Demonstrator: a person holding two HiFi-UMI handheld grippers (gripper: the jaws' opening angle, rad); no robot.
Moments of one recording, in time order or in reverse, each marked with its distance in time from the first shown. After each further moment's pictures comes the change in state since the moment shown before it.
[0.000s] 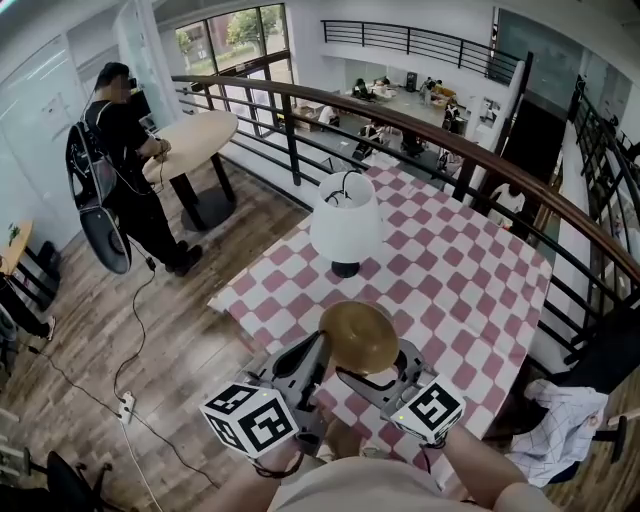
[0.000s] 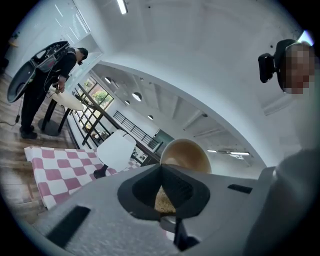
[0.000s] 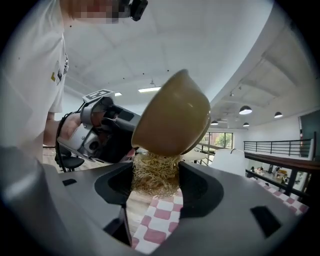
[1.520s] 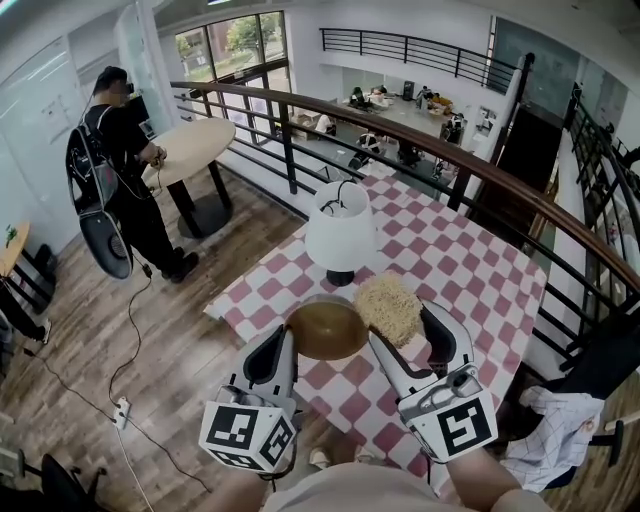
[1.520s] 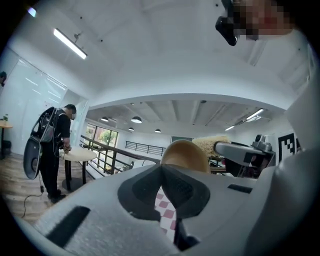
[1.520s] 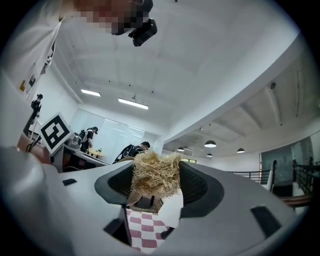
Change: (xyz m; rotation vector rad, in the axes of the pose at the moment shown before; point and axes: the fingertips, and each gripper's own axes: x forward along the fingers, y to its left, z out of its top) left arm -0.024 0.007 0.048 0.479 -0.153 0.246; right arm -0.058 -0.054 0.129 -0.173 -0.209 -0.425
